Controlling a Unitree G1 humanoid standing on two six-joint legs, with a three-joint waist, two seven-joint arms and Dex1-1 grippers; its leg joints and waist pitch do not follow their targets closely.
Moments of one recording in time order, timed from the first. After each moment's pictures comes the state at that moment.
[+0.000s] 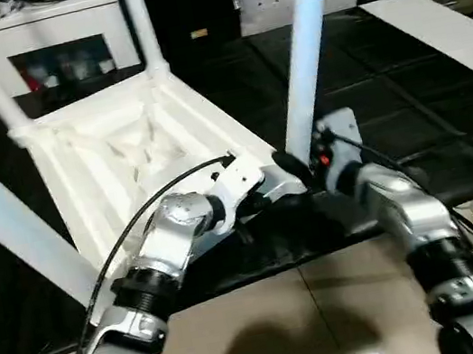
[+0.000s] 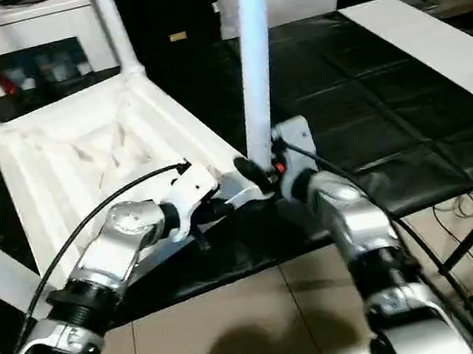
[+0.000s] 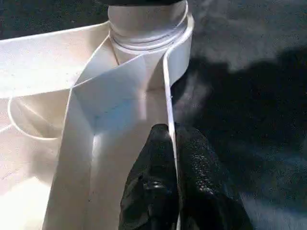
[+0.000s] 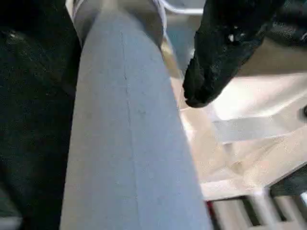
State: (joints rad) left arm -0.66 0.17 -0.29 0.60 0.15 0.23 -0.83; right arm -0.51 -0.19 -0.03 0.50 0.21 0.22 0.62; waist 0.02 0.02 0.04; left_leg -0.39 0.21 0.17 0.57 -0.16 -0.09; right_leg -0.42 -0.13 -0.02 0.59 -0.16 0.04
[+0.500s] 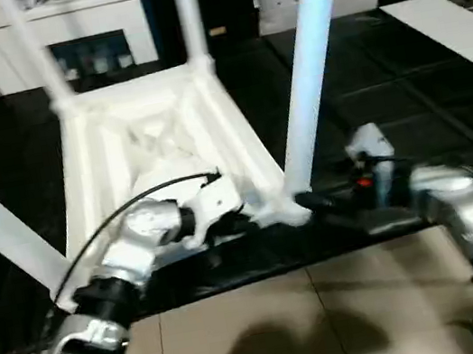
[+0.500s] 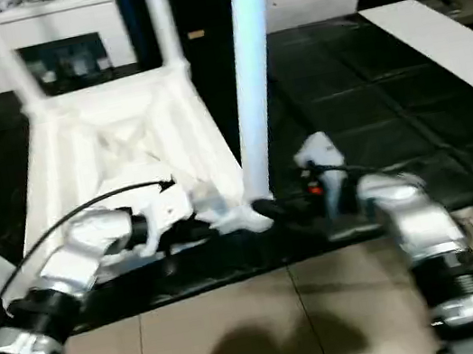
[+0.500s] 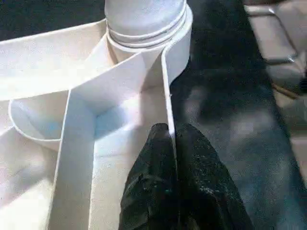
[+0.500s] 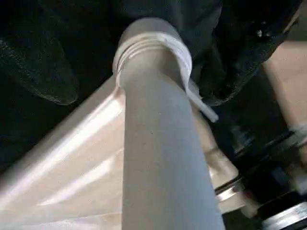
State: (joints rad) left arm -0.63 0.35 -0.35 0.63 0.11 -0.07 -1.16; right arm -0.44 -0.48 0.07 0.37 0.25 0.24 1.12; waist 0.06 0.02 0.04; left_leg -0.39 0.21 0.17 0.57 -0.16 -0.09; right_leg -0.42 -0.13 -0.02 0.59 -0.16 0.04
